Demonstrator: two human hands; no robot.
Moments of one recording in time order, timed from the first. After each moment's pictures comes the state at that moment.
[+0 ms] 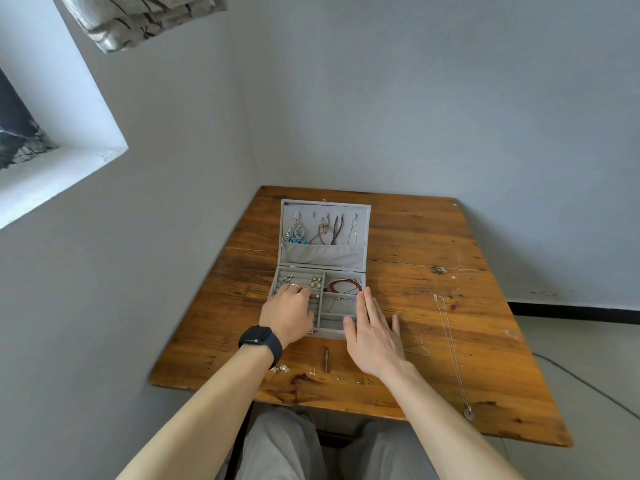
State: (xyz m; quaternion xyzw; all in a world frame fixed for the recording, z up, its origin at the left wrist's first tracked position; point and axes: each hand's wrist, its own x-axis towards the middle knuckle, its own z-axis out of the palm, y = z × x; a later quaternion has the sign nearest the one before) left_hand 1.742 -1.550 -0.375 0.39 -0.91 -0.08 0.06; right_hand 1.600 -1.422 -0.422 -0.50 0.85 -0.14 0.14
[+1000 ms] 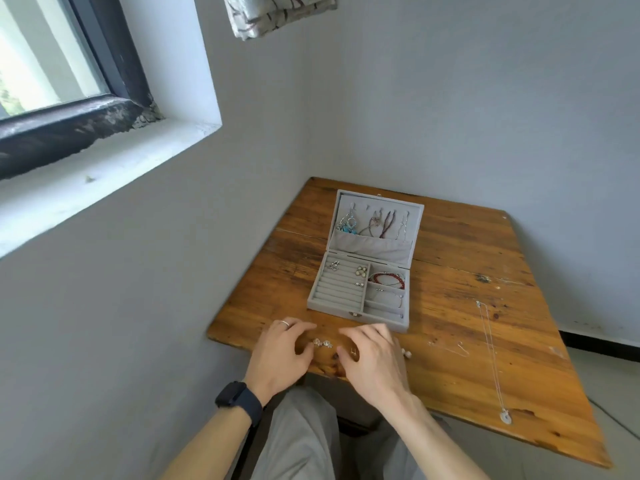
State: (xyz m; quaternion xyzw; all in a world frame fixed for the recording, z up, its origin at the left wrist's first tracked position) left_hand 1.872 -1.487 -0.405 0.42 -0.86 -0.20 0.21; right_hand 1.697 -1.388 -0.405 -0.59 0.76 -0.25 0.00
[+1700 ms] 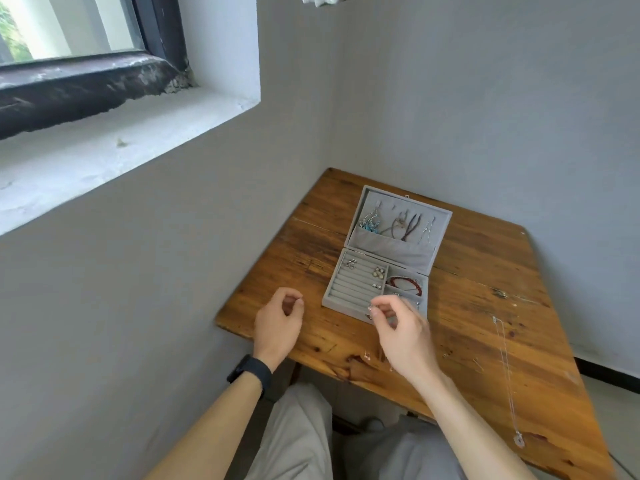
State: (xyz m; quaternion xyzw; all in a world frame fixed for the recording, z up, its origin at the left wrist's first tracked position) left_hand 1.873 -1.530 -0.422 0.54 -0.65 -0.38 0.37; right_hand 1.669 -1.421 -0.374 -0.56 0.73 -0.38 0.10
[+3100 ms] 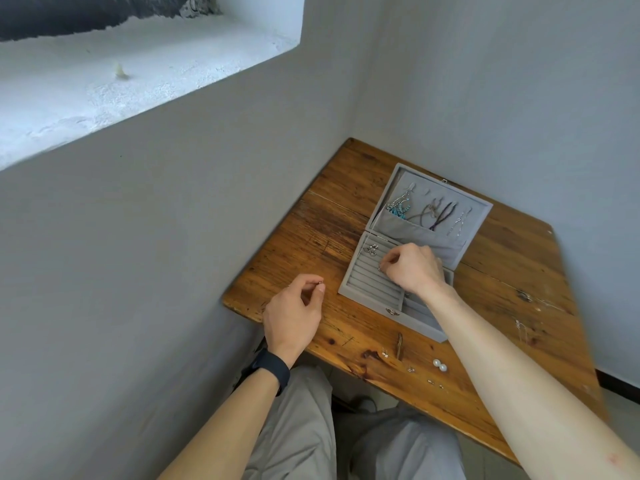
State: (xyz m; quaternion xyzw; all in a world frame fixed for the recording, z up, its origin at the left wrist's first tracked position) left_hand 1.868 -1.530 -0.430 0.57 -0.66 -0.31 0.37; right_hand 1.638 -1.549 -0.347 -0.54 0.83 -0.06 0.09
